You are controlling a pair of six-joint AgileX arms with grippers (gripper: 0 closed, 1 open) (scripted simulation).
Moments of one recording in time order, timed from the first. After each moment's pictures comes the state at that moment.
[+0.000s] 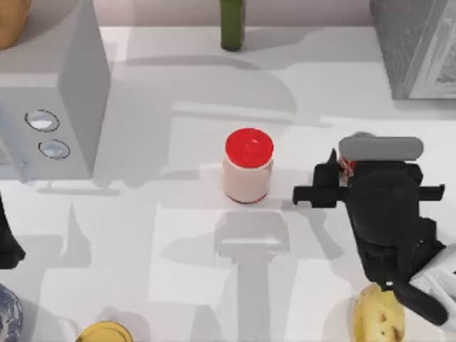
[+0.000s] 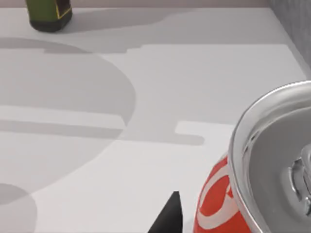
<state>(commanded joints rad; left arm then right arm) 0.00 0.00 0.00 0.00 0.00 0.00 0.68 1.83 0.51 0.94 0.67 0.25</state>
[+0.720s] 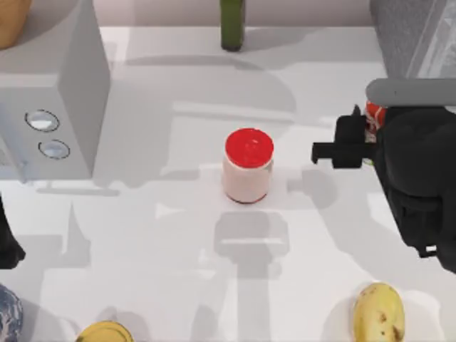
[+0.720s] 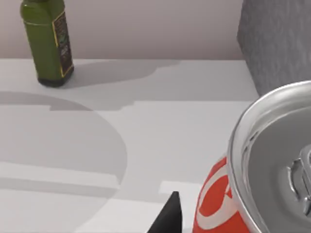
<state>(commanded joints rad) 0.00 0.00 0.00 0.00 0.00 0.00 0.68 1.41 0.62 0.40 0.67 0.25</state>
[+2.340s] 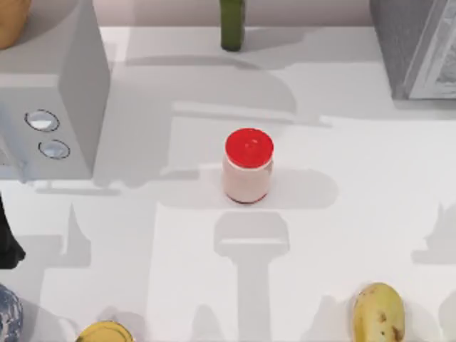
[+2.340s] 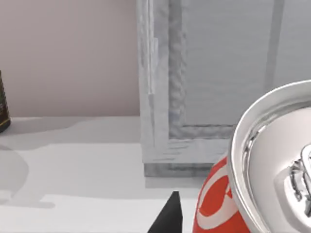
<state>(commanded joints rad) 0.00 0.00 0.00 0.00 0.00 0.00 0.07 0.13 0.05 0.03 0.07 0.02</state>
